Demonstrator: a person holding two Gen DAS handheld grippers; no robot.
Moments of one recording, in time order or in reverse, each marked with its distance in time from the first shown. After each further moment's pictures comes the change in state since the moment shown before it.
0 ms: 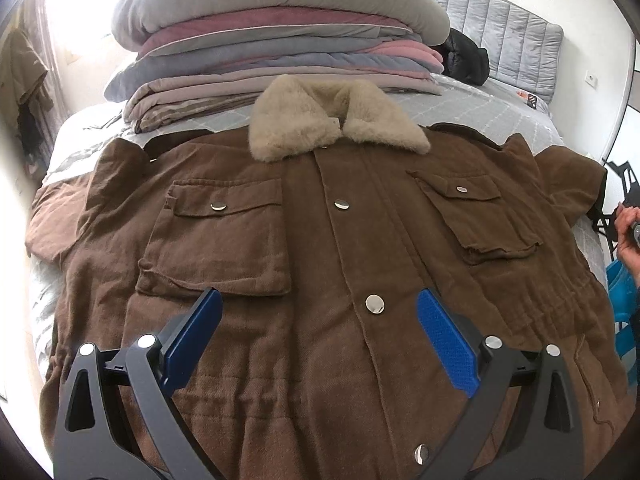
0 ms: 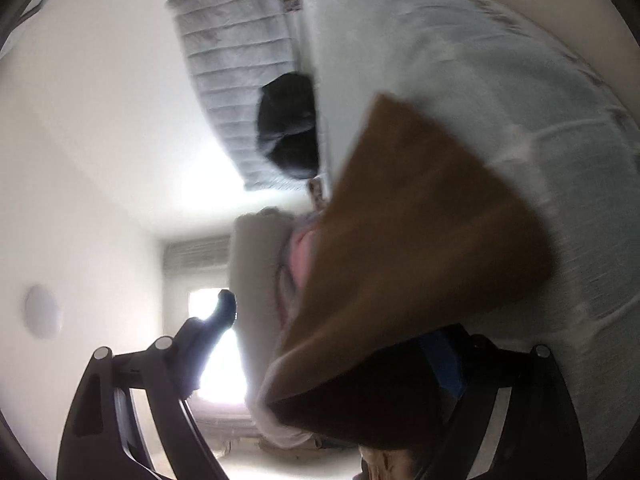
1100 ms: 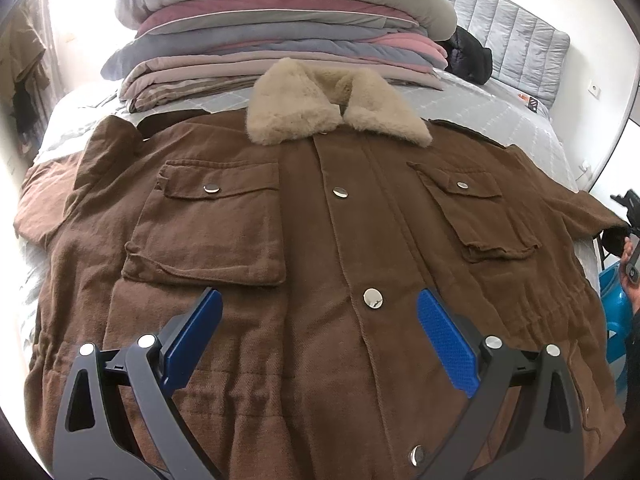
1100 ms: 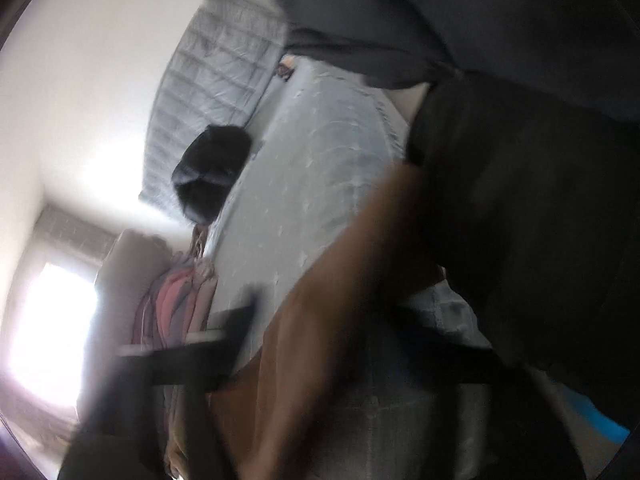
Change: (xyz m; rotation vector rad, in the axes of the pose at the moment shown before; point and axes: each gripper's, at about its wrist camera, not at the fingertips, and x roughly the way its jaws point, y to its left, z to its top) left arm 0.011 0.006 -0.002 -0.046 0.045 -0.038; right arm -0.070 0.065 -0.008 -0.456 -0.300 -0.523
